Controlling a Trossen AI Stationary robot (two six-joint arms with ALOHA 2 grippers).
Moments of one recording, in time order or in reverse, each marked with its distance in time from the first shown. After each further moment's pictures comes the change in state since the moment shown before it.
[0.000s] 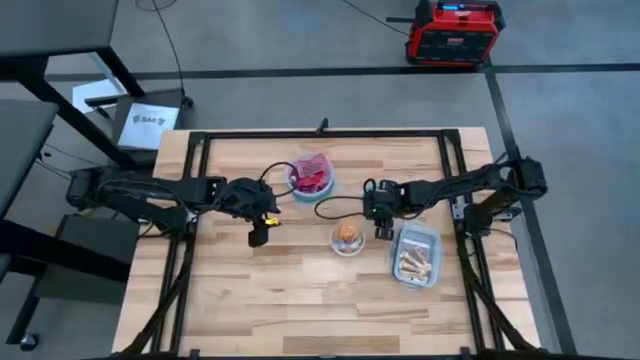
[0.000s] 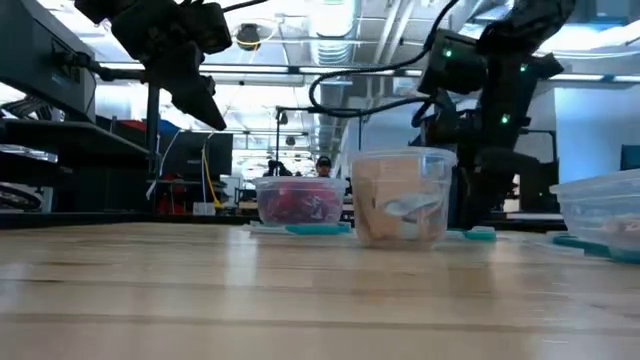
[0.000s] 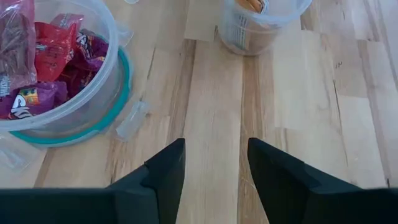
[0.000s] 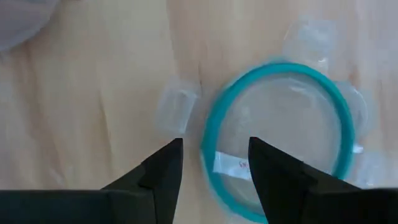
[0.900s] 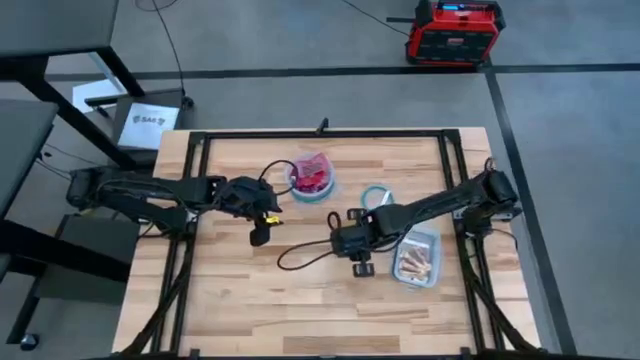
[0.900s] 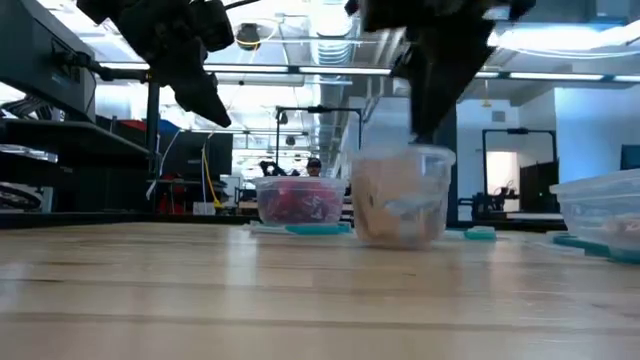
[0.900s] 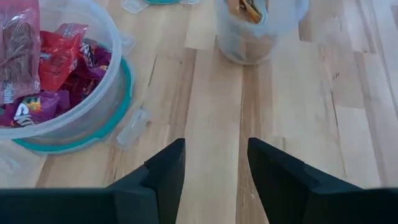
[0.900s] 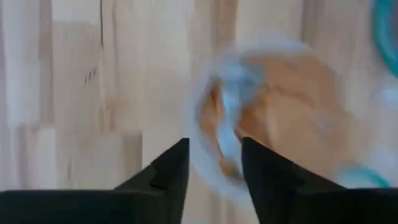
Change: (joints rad) left arm 0.003 0.000 0.000 0.027 0.000 -0.010; right arm 0.304 0.223 0.736 -0.565 -0.079 0.175
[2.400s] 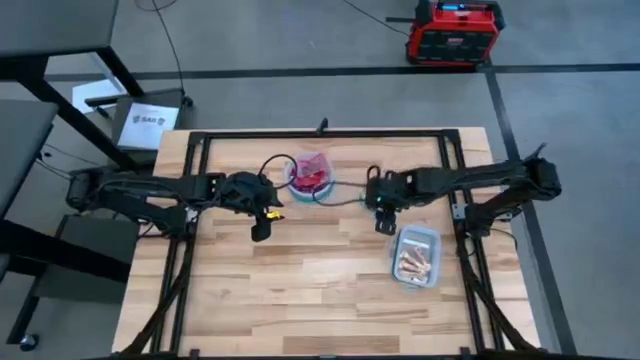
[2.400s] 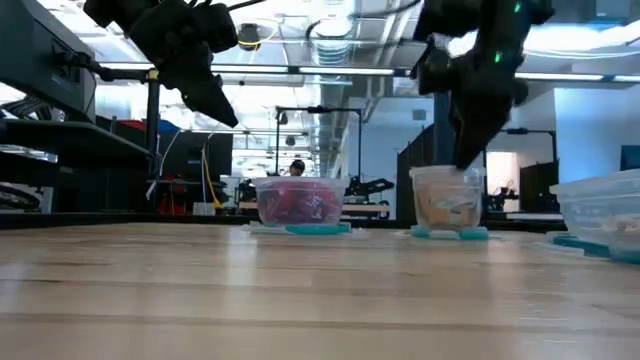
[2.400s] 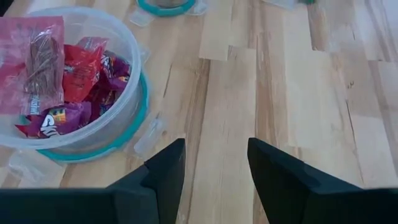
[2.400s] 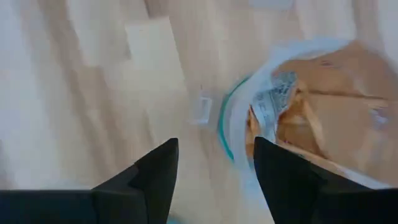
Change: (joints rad) left arm 0.046 0.001 -0.001 0.031 0.000 0.044; right arm -0.301 -0.305 -0.512 0.261 0.085 -0.046
